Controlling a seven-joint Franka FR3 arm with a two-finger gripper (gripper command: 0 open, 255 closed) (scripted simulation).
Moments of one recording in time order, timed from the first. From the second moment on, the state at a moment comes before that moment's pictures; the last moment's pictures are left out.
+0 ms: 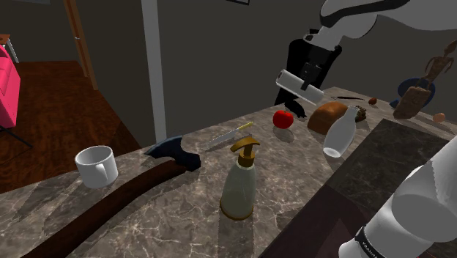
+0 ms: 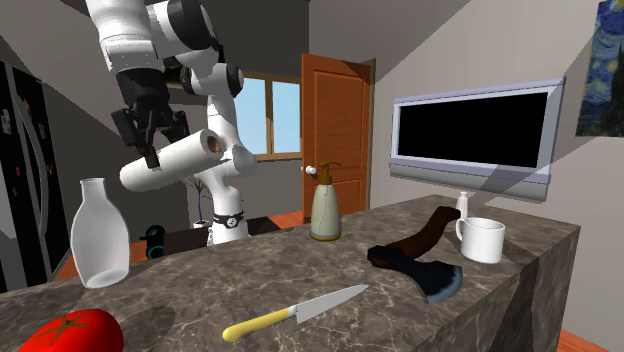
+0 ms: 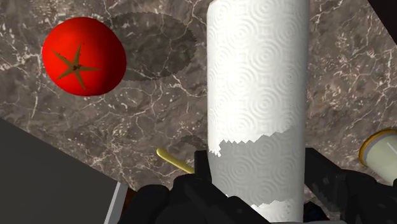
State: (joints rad) arm -0.08 -0.12 -0.38 -1.86 0.19 1.76 -1.29
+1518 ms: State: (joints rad) arm -0.08 -0.08 -0.39 -2.12 0.23 2.06 -1.36
